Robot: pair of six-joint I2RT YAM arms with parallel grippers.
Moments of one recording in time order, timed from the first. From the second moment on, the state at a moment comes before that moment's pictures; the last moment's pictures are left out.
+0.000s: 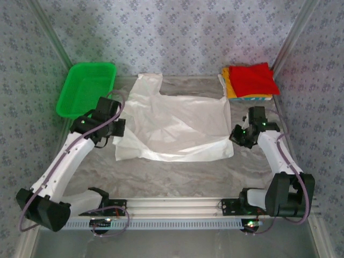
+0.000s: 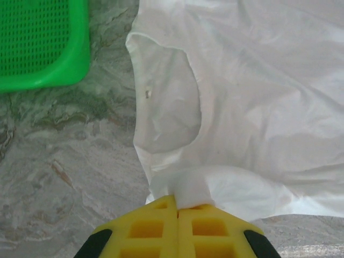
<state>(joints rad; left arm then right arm) -0.40 1.15 1.21 -1.01 -0.21 -0.18 -0.04 1.25 0.90 -0.82 -0.29 0.44</state>
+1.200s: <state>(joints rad) -0.34 1.46 1.54 -1.06 -0.20 0.00 -0.16 1.11 0.75 -0.81 -0.35 0.53</state>
